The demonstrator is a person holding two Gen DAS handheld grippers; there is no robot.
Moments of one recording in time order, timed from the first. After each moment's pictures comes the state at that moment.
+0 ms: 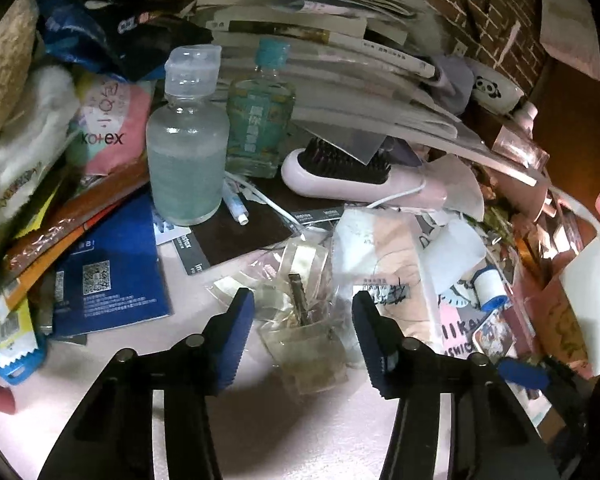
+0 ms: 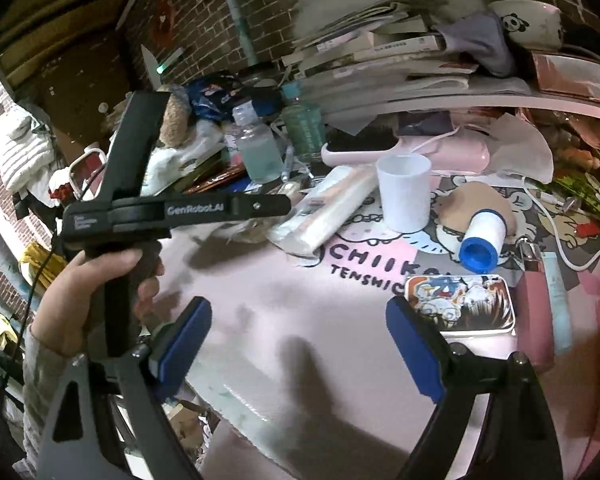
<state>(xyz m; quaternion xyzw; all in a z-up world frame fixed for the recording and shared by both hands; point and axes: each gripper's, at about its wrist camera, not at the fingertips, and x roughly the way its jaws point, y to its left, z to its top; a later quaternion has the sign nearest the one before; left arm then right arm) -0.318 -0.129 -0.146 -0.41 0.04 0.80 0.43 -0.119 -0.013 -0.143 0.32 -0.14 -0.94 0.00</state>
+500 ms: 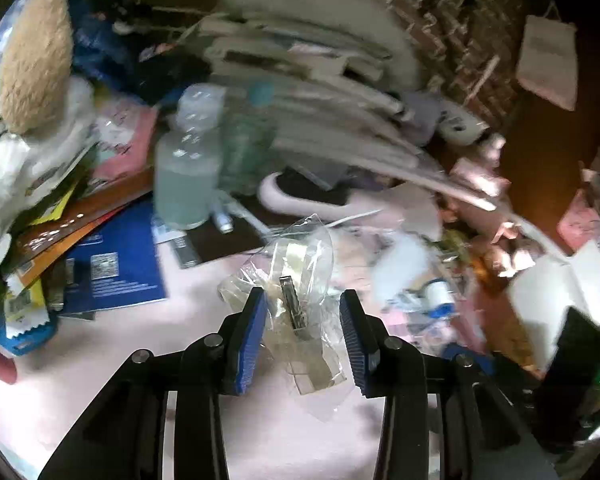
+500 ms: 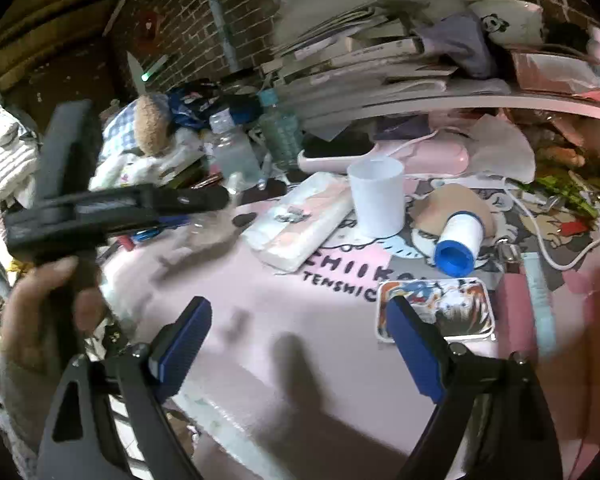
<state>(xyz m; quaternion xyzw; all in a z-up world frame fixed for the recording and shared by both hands) -0.300 -0.157 -0.119 -0.39 -0.03 0.79 0.48 -0.120 -0.005 -0.146 0.30 -0.14 -0.94 -0.04</state>
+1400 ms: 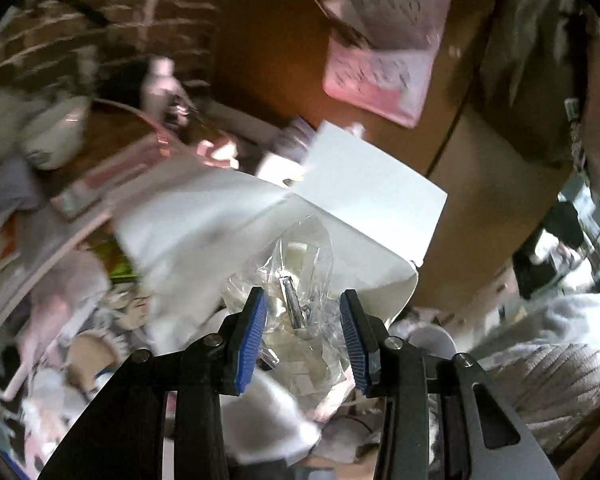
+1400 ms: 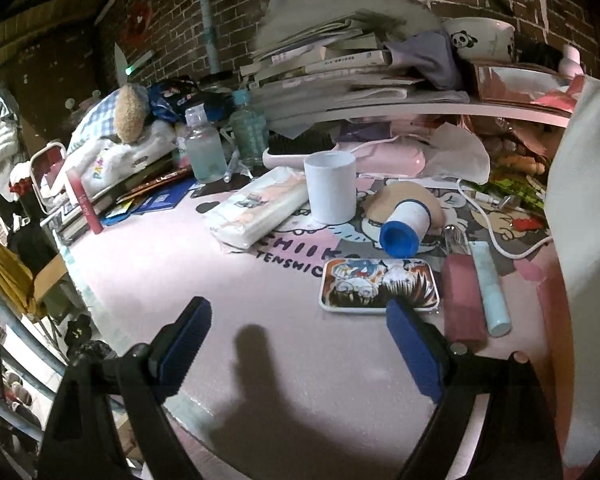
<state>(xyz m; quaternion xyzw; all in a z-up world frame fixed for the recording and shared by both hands) -0.064 0.065 0.013 -0.33 0.23 0.55 0.74 -0.093 -0.001 -0.157 0.29 -0.09 -0.95 -0.08</state>
